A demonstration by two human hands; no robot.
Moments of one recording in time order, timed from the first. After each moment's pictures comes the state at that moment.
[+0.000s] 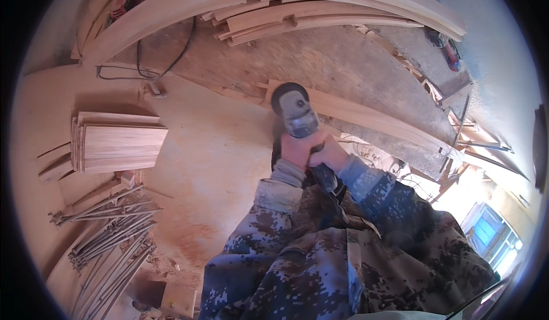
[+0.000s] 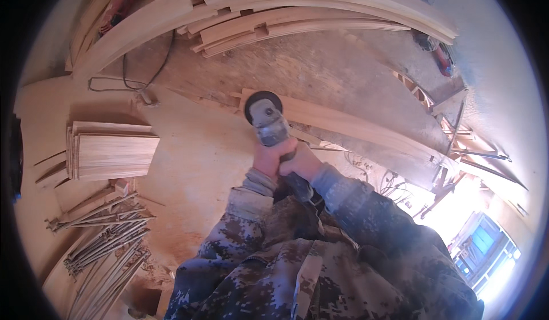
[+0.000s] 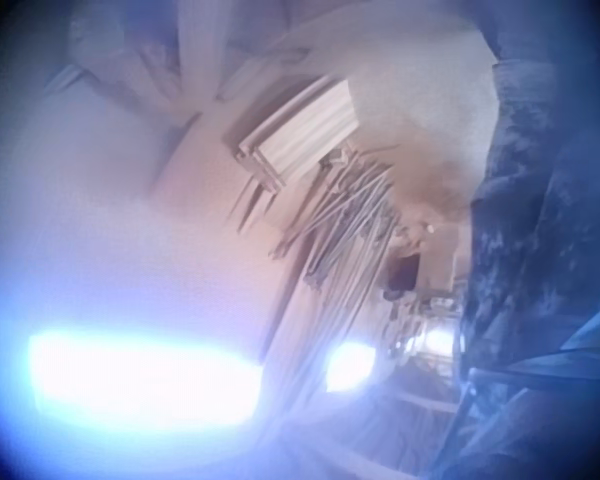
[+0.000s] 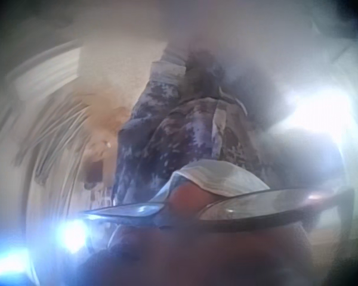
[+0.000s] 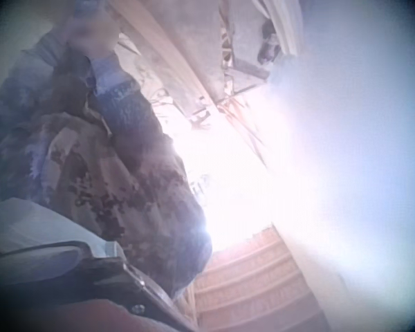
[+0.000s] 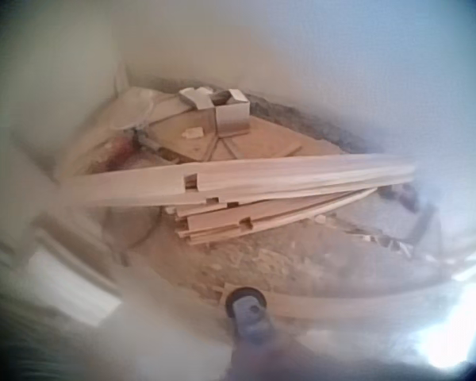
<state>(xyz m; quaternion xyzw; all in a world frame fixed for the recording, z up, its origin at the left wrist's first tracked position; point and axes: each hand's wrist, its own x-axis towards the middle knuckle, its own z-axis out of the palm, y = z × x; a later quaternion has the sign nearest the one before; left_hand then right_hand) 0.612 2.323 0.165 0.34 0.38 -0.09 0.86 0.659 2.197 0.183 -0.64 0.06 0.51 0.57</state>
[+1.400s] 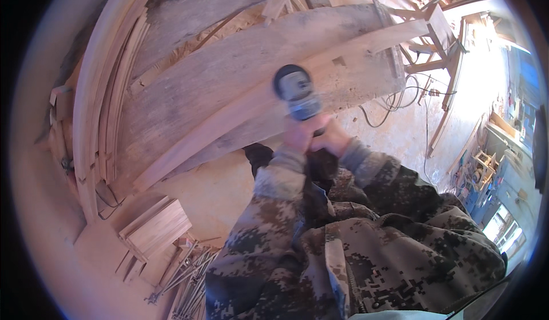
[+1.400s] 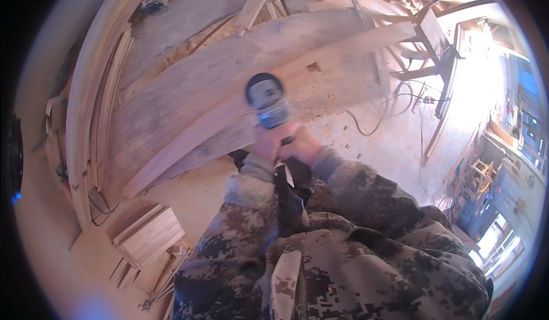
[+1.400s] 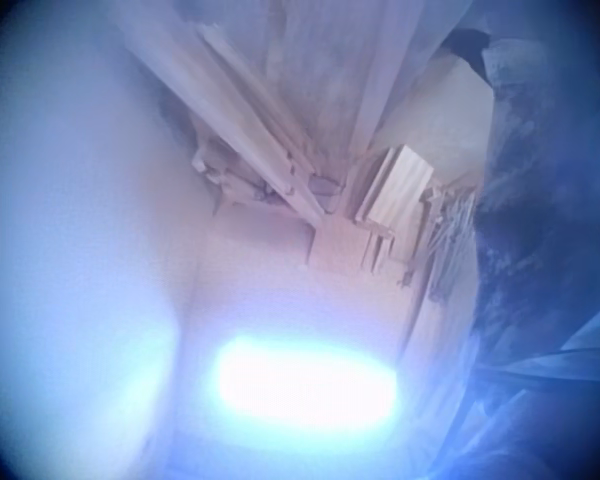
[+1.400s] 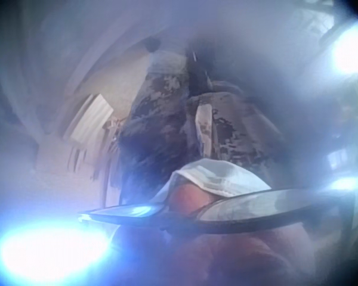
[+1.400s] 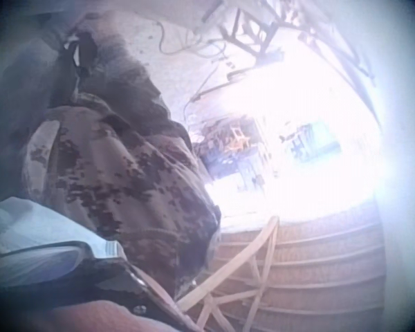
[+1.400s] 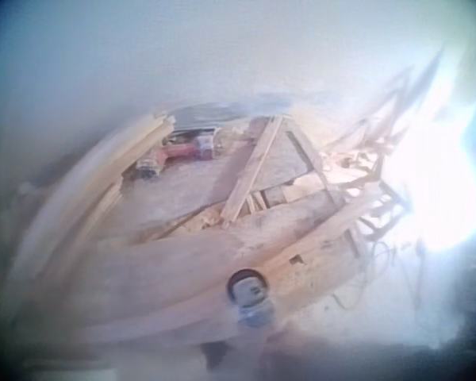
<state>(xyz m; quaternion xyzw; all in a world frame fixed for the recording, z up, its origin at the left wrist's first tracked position) 0.660 2.043 0.127 0.51 0.16 -0.39 0.75 0.624 1.912 0.175 -0.63 0.29 0.32 0.65</state>
